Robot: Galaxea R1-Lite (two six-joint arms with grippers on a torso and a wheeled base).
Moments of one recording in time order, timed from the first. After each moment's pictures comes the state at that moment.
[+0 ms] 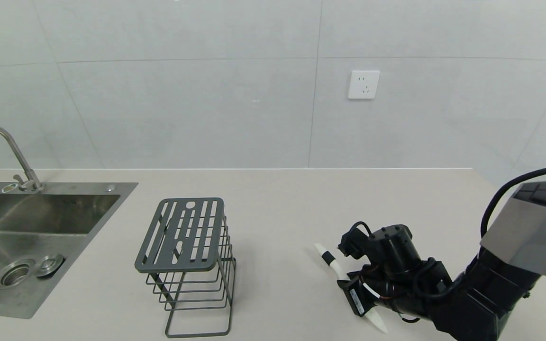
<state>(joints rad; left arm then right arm) 0.00 0.00 0.00 0.00 -0.08 0.02 0.61 2.14 -0.55 -0.76 -0.04 0.00</state>
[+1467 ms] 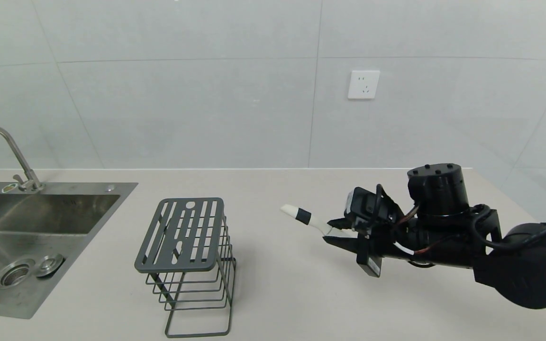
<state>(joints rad) 0.00 0.00 0.00 -0.01 -0.09 0.04 0.56 1.84 -0.70 -0.59 0.36 -0.62</state>
